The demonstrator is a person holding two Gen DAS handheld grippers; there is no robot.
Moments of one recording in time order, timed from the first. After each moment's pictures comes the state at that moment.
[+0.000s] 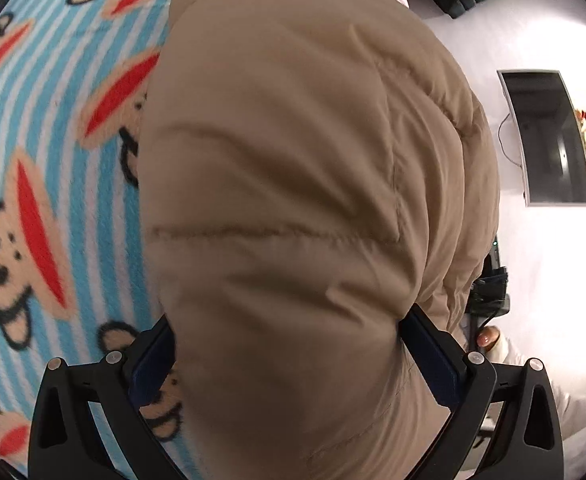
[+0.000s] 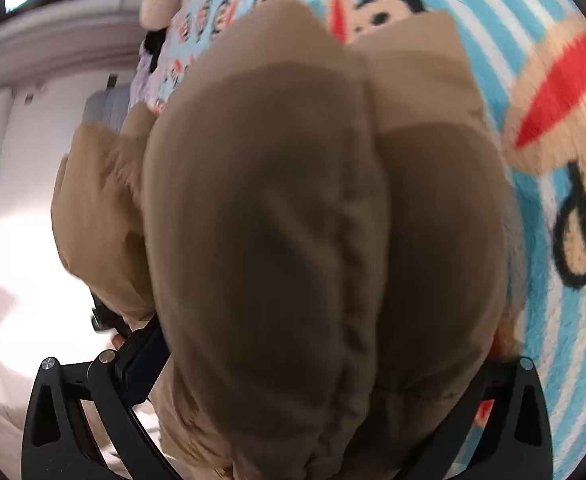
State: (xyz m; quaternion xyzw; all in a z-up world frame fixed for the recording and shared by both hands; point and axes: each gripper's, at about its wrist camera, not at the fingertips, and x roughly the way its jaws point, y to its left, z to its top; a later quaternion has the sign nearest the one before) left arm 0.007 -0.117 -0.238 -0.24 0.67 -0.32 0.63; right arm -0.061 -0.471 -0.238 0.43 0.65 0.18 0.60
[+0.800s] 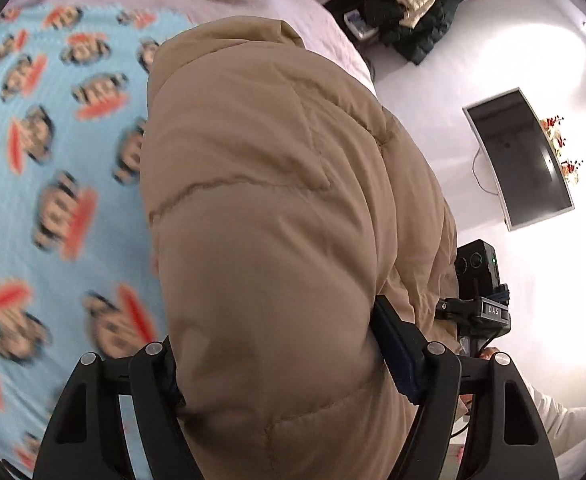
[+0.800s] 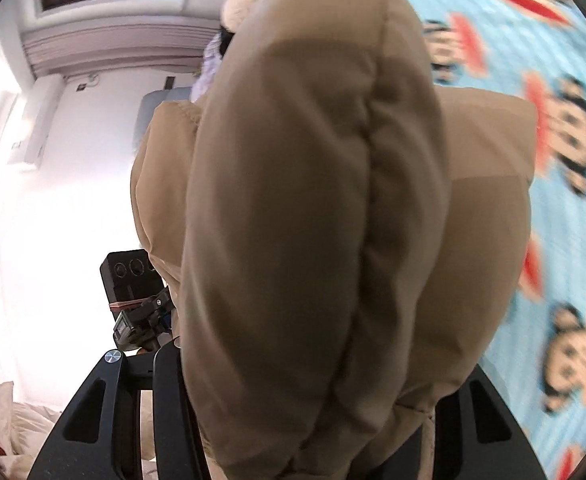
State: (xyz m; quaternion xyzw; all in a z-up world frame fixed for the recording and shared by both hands) left arm 0.047 -0.032 -0.110 -0.22 0.56 -0.32 0.73; right arm 0.009 -0.372 -0.151 0.43 0.58 0.26 0.65
